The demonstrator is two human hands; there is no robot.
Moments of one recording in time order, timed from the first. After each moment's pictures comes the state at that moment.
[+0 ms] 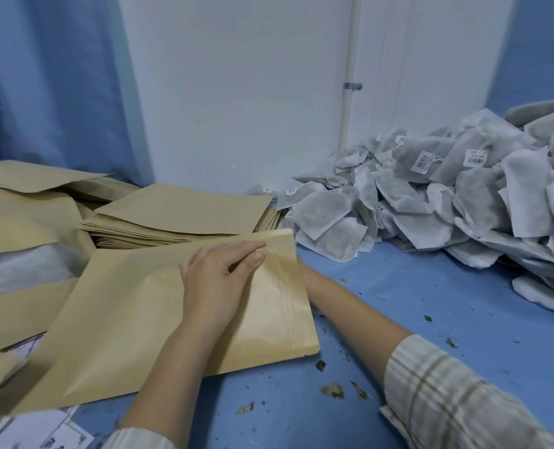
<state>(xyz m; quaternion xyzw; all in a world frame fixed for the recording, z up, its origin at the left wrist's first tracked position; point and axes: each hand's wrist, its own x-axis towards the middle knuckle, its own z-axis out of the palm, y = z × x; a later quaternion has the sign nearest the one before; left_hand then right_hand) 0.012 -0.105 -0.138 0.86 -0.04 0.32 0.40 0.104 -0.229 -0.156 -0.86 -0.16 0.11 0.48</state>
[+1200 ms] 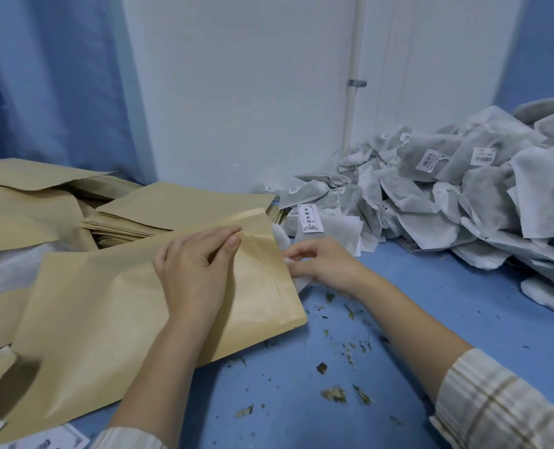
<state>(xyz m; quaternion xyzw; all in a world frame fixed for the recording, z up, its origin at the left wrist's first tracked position) 0.016 -0.095 -0.133 0.84 0.03 0.40 0.36 0.092 -0.274 -0.144 -0.79 -0.22 0.07 0.57</state>
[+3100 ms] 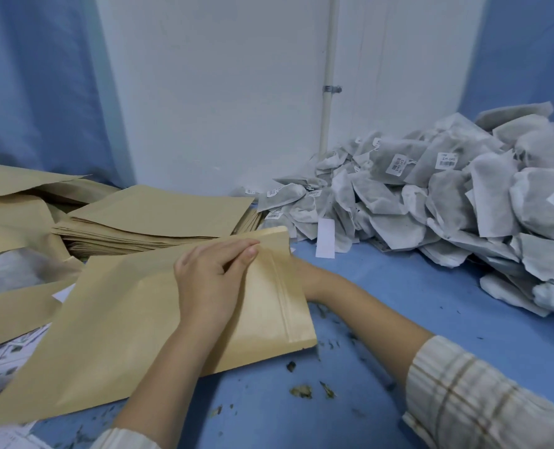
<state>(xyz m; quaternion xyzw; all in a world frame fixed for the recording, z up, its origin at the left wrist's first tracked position) 0.016 -0.138 -0.136 0.83 -0.04 0.37 0.41 0.075 -0.272 -0.129 -0.87 -0.26 0.10 0.41</state>
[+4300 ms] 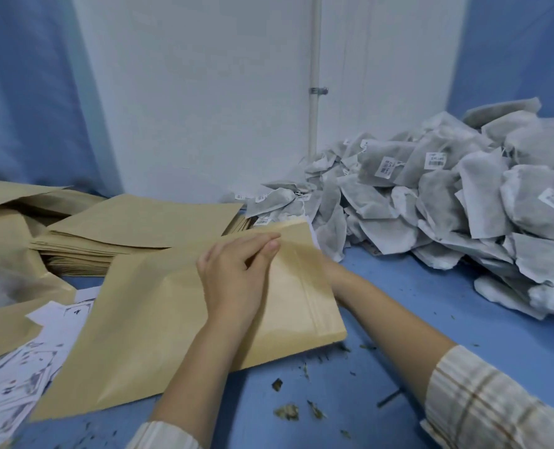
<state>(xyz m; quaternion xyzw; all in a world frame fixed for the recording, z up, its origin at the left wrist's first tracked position) 0.034 -0.184 -0.126 0.82 -0.05 0.35 0.45 0.106 -0.309 -0.141 -0.81 -0.08 0.10 0.58</state>
